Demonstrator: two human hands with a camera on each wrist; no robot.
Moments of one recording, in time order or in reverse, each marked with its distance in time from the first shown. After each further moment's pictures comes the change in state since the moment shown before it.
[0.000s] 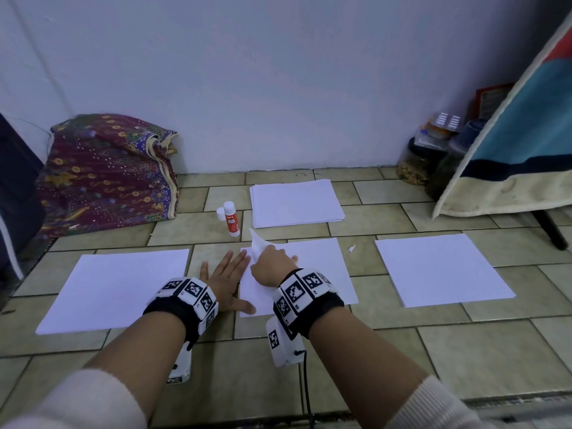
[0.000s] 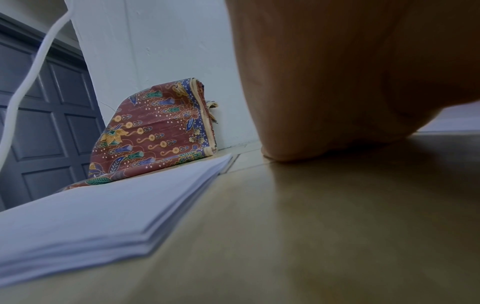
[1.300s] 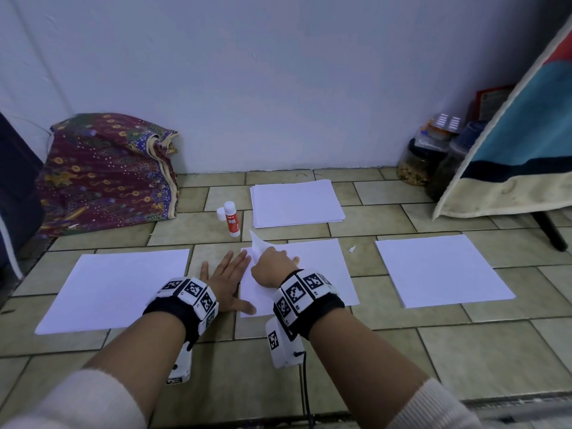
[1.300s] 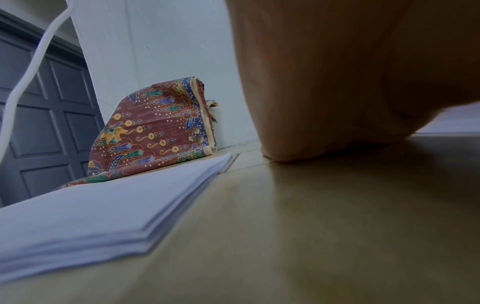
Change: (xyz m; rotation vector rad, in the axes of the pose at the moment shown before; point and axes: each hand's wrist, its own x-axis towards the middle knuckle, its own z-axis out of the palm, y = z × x) left_hand -0.001 0.000 -0.001 -0.001 -0.006 0.002; right_hand -0.003 0.000 0.001 -0.011 -0.012 -0.017
